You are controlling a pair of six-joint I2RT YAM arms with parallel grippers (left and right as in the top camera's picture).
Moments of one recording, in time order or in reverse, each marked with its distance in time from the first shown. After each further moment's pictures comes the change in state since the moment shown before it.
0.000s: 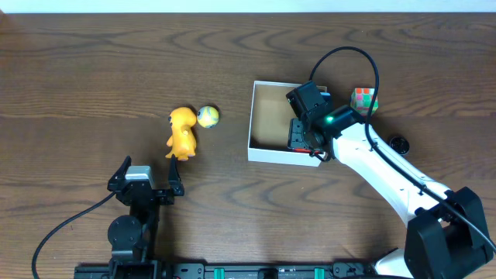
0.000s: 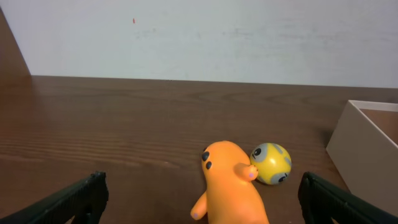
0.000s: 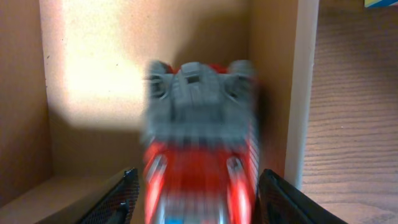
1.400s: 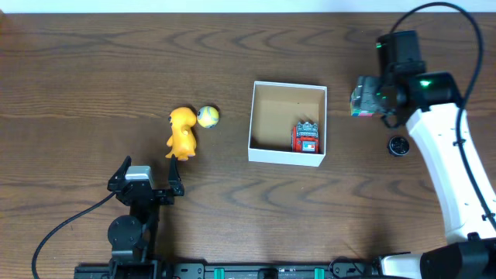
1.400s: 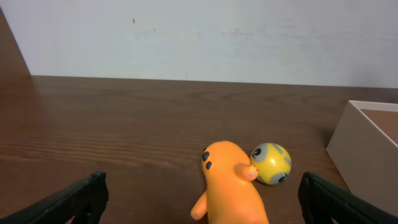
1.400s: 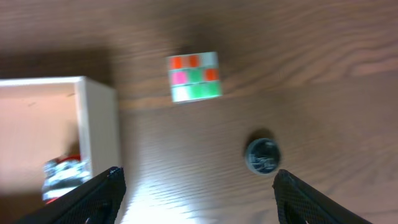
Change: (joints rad) left arm 0.000 0.000 0.000 0.000 0.000 0.000; right arm -0.405 -0.100 0.299 -0.237 0.086 -0.341
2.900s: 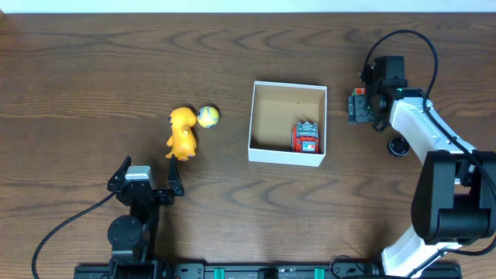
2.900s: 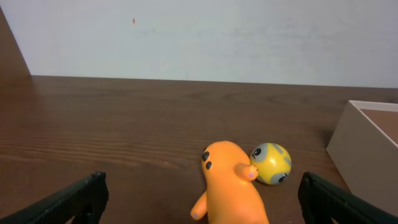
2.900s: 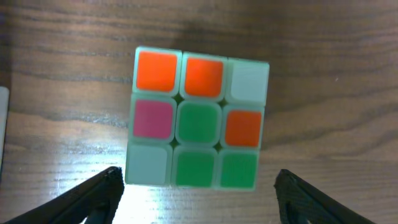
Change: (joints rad) left arm 0.000 0.000 0.000 0.000 0.000 0.000; right arm -0.107 0.290 -0.280 0.531 -0.140 -0.333
